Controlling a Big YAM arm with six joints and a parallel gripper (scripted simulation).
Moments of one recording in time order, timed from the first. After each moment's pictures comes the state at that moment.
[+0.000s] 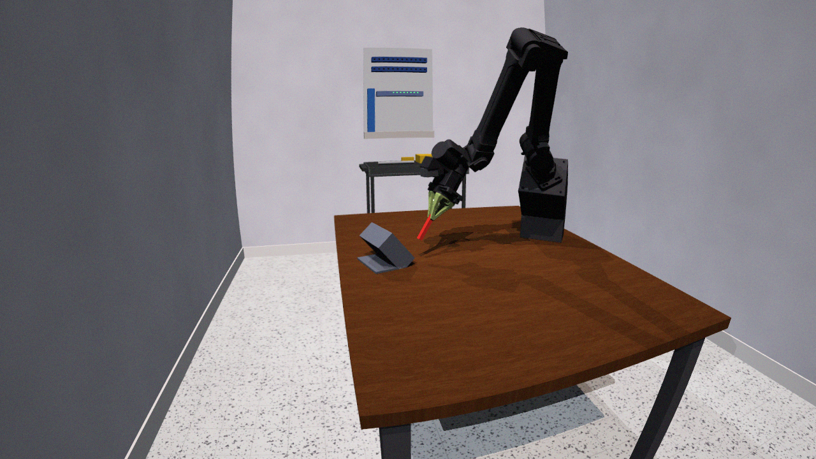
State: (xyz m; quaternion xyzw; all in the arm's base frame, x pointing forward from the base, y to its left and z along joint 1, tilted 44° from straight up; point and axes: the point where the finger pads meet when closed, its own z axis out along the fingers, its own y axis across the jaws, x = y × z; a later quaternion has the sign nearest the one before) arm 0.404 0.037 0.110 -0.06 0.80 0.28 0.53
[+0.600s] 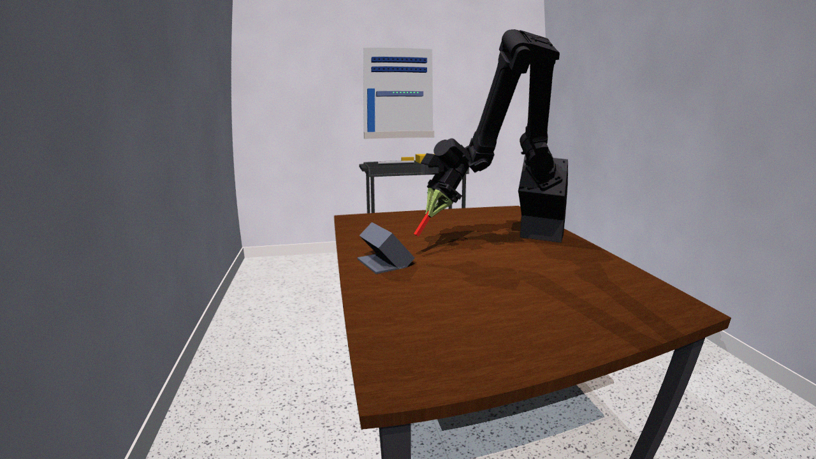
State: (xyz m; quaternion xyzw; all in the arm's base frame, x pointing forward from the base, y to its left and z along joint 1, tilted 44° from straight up) arm 0.406 0.024 0.111 -0.05 0.78 0.28 0.55
